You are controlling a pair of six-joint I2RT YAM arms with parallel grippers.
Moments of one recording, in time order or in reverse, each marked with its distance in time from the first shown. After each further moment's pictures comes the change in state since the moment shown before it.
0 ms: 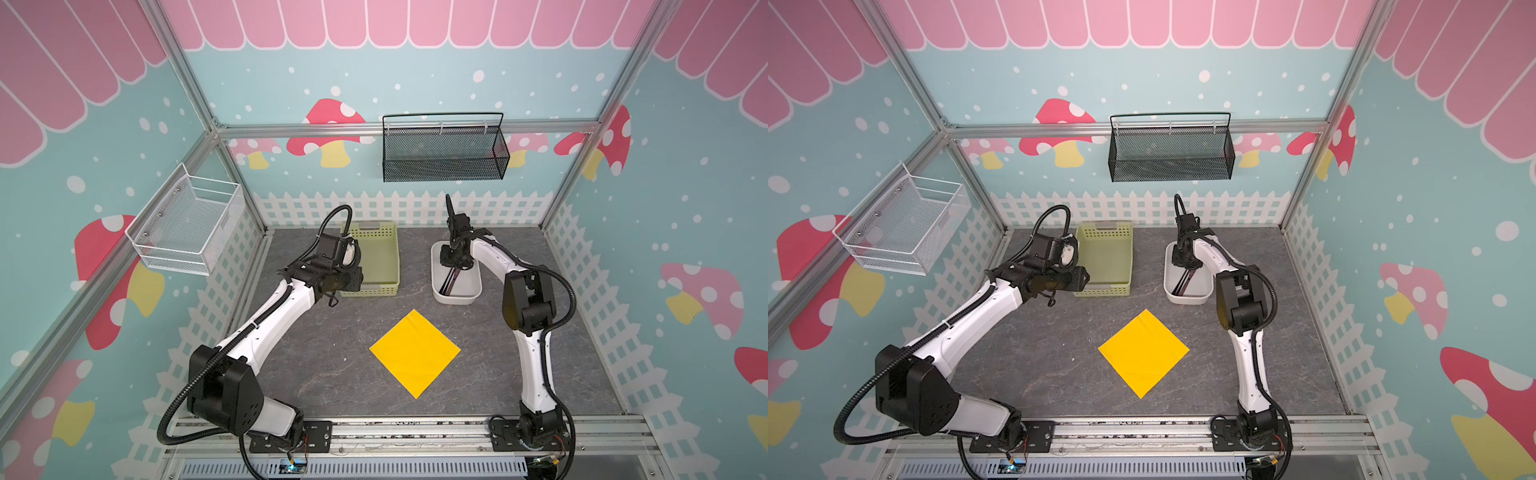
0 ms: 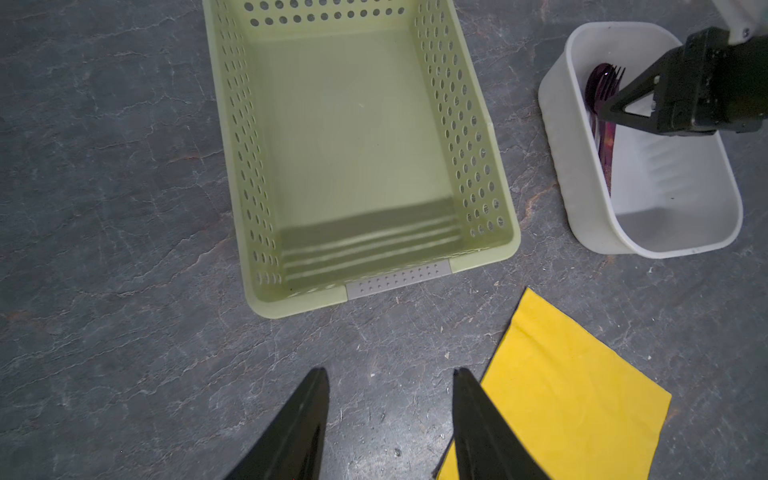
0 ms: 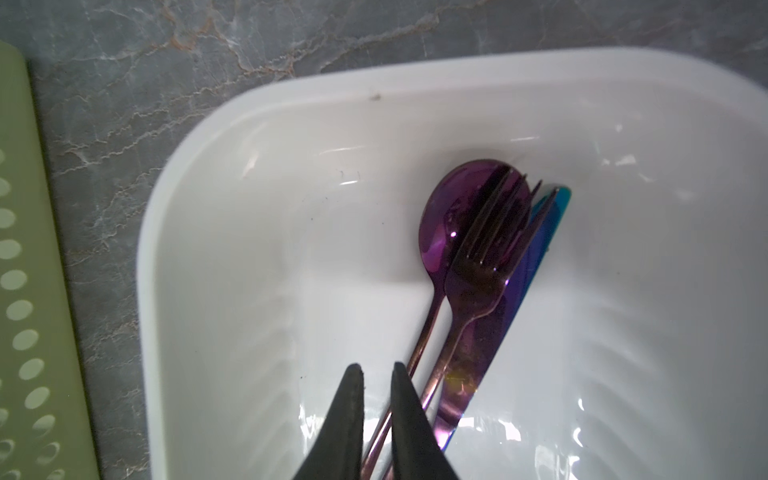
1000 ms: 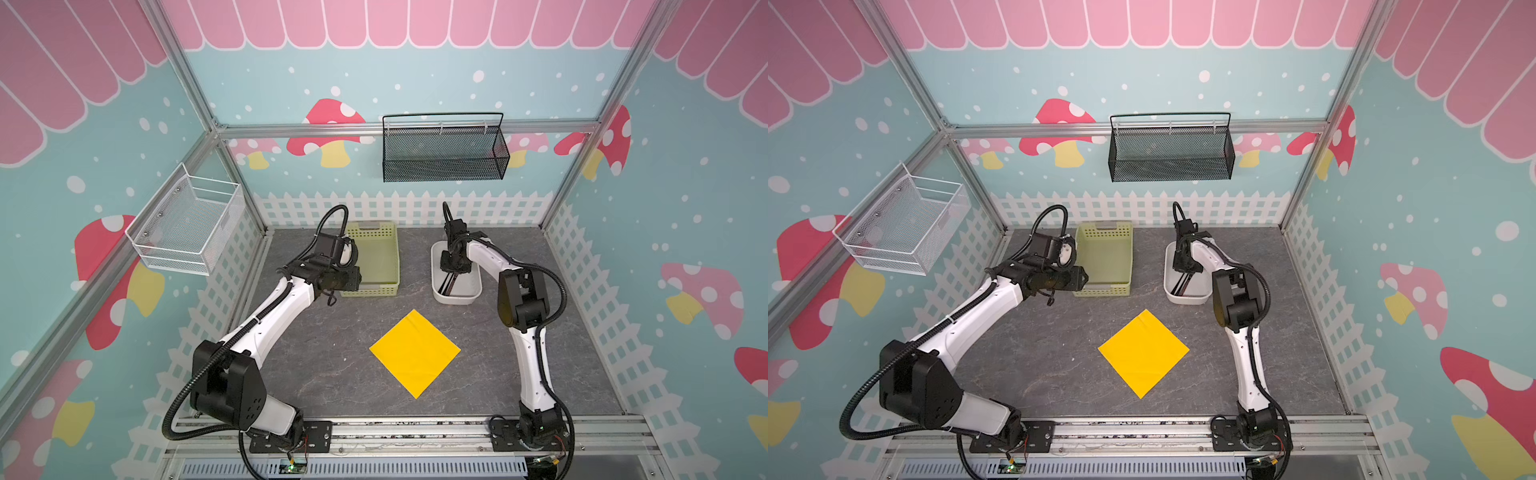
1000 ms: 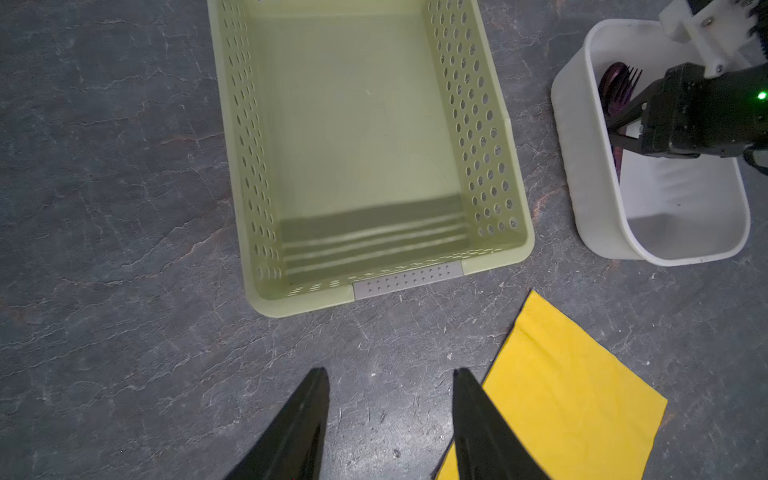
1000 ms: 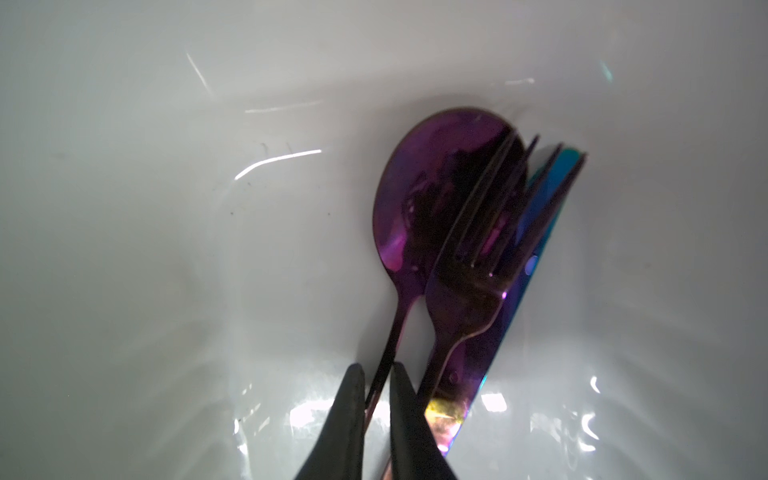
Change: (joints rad) left arm 0.032 0.029 0.000 0.000 0.038 -0.020; right arm 0.000 0.071 0.034 -0.040 0.050 0.024
